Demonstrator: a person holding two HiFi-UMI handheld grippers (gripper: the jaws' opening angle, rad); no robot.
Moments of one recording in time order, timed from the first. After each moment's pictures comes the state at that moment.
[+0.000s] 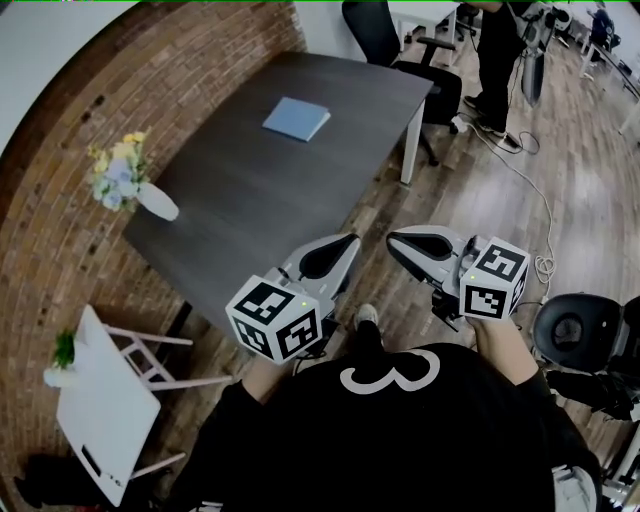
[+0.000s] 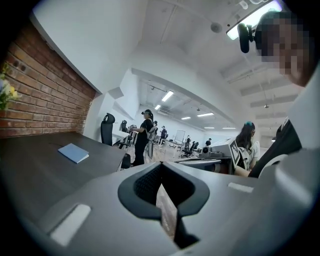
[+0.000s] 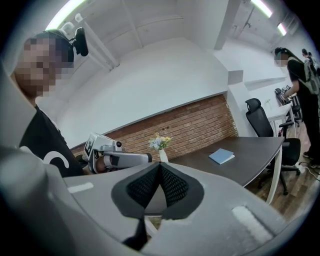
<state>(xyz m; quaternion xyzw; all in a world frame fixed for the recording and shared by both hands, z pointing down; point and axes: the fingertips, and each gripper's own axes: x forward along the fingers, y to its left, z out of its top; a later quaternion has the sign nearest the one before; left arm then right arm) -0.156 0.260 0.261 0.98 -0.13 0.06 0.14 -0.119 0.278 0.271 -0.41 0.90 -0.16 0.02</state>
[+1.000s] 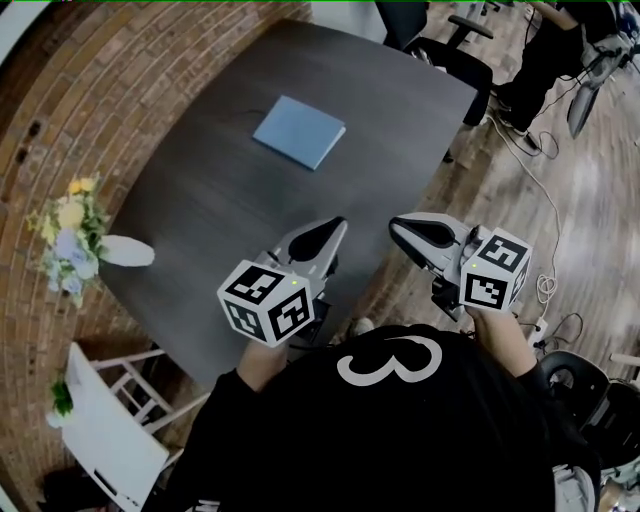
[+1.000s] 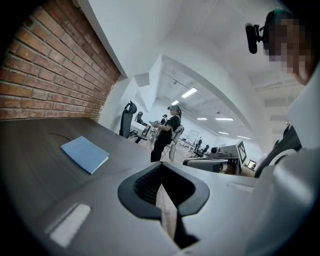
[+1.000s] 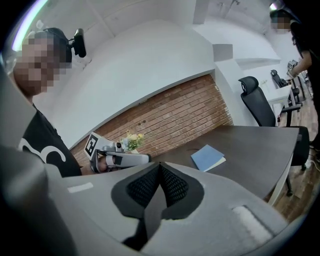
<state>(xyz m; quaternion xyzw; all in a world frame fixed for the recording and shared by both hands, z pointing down) -0.093 -0.035 0.313 0.95 -0.18 0.08 0.22 -0.037 -0.003 0.314 -0.41 0.88 -0.23 0.00</state>
